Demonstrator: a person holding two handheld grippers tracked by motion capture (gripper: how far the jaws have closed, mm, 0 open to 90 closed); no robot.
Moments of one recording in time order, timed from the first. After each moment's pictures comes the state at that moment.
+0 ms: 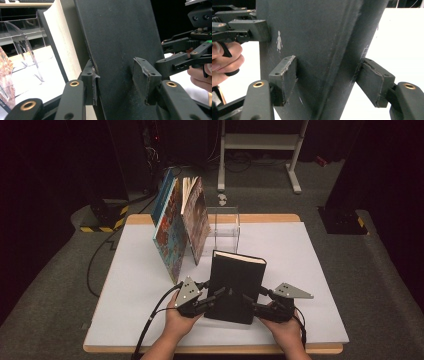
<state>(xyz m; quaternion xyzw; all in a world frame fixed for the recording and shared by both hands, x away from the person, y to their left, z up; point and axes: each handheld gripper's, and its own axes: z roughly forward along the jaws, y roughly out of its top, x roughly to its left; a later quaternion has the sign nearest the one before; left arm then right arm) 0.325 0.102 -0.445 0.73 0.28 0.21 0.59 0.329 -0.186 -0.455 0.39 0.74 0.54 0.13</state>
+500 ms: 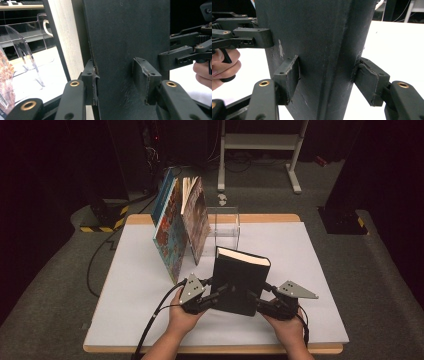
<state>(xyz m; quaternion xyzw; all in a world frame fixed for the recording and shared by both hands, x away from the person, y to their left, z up) 0.335 0.093 -0.443 0.73 0.28 0.22 0.59 0.331 -0.191 -0.446 0.38 0.73 0.55 0.17</state>
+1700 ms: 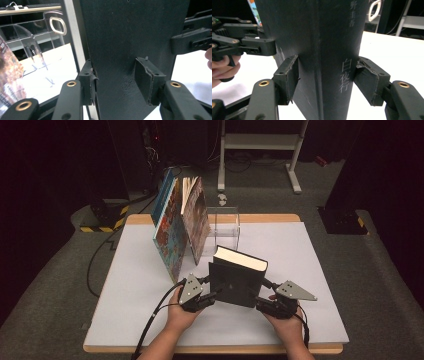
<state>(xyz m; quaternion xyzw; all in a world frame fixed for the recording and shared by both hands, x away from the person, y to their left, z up) 0.340 0.101 -0.460 0.74 0.26 0.26 0.57 0.334 -0.189 -0.450 0.36 0.72 0.56 0.21</state>
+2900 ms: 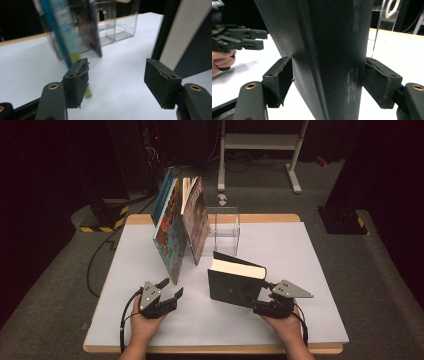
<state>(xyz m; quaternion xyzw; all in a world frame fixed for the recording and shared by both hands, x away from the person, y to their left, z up) 0.325 0.212 -0.489 0.70 0.42 0.29 0.50 0.339 -0.184 -0.452 0.33 0.74 0.56 0.17</state>
